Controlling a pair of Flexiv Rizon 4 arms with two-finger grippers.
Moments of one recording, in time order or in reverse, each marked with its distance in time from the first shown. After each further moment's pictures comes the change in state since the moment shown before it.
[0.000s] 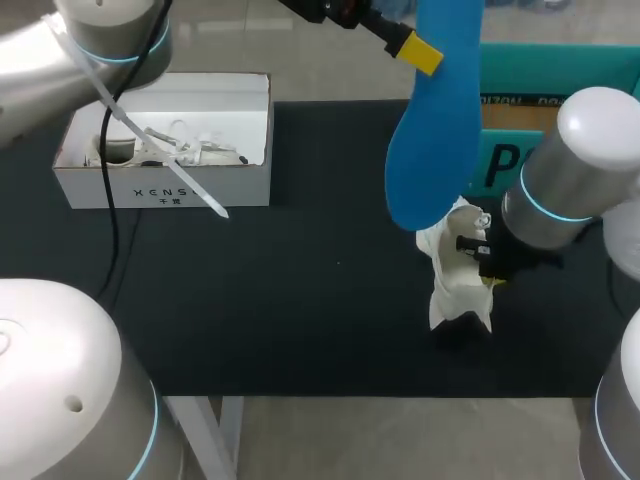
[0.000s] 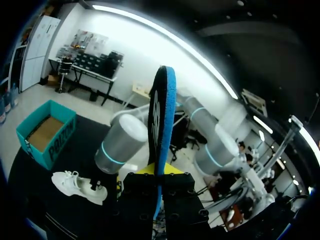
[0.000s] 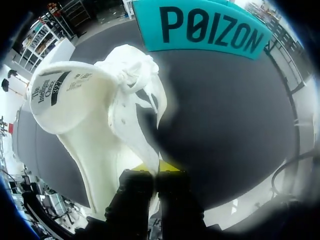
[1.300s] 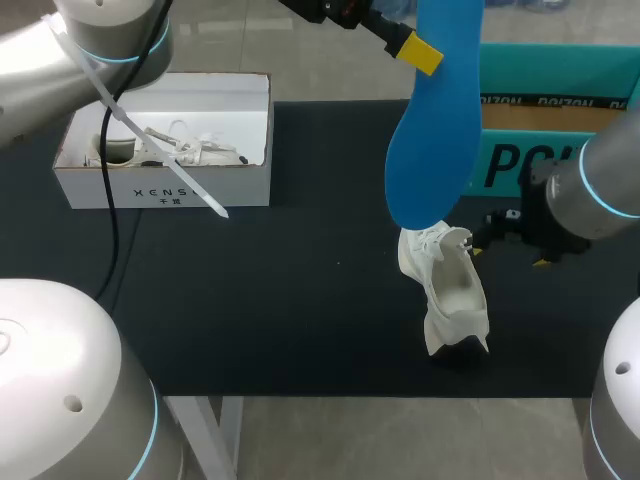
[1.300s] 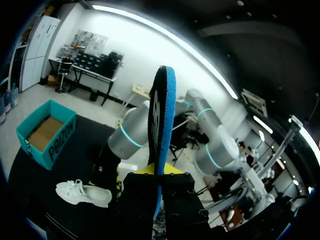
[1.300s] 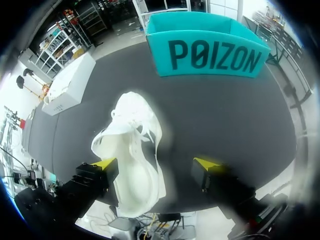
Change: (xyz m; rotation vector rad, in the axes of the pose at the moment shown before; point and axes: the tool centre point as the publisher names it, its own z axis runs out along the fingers) left arm 0.000 0.000 0.000 0.000 0.000 0.000; right arm -0.005 0.015 -0.067 -0.127 0.124 -0.037
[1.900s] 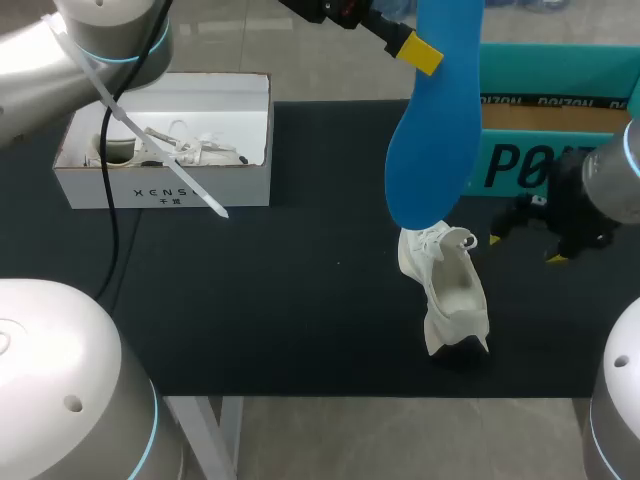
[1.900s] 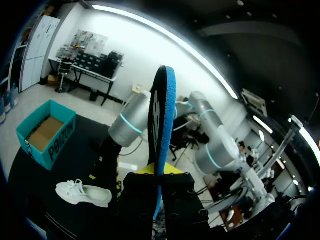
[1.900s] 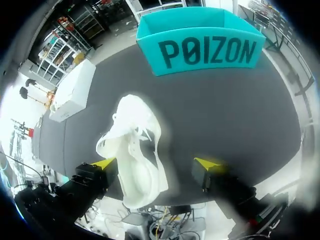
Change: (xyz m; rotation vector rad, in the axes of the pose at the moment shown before) left arm 0.000 0.000 0.000 0.000 0.000 0.000; right arm -0.011 0.008 -0.019 0.083 0.095 0.099
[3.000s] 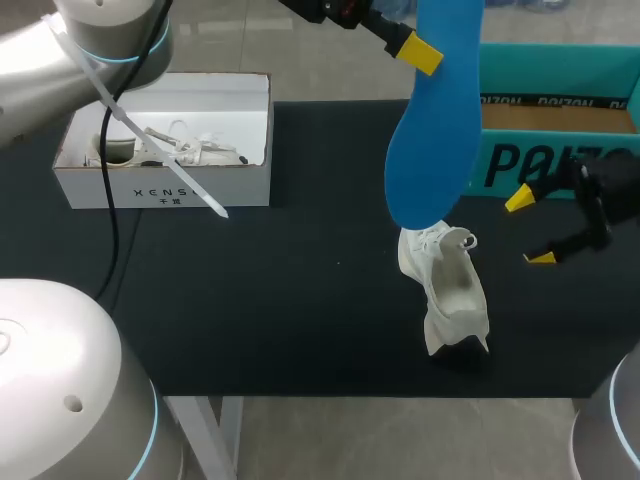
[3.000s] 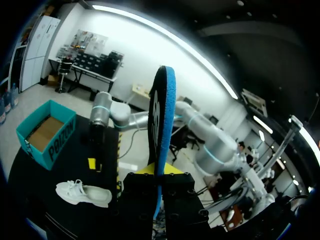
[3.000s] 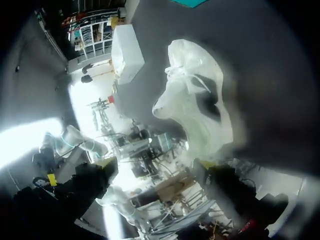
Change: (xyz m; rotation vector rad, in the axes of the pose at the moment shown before) left arm 0.000 0.000 0.000 0.000 0.000 0.000; right arm 0.028 -0.003 -0.045 0.663 0.786 0.201
